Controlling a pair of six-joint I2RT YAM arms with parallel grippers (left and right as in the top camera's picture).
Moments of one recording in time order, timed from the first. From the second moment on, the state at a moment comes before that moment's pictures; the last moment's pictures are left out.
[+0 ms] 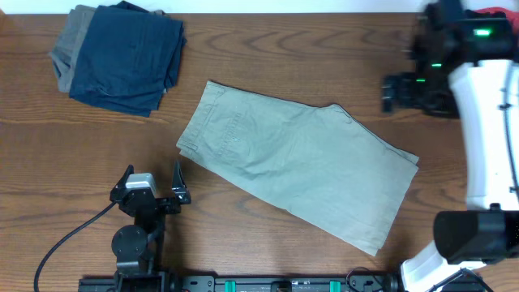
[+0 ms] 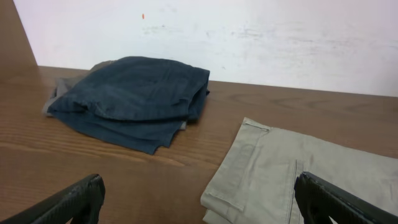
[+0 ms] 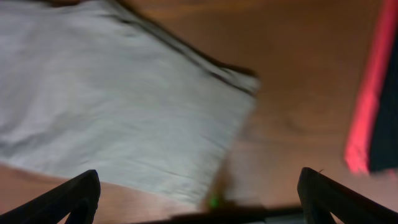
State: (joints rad) left arm 0.03 0.01 0.02 -0.12 0.00 -0.09; right arm -0.03 1.80 1.99 -1.67 0.03 0.17
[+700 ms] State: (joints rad) left arm 0.03 0.01 0.02 -0.12 0.00 -0.09; right arm -0.32 1.79 1.33 -1.22 -0.09 0.10
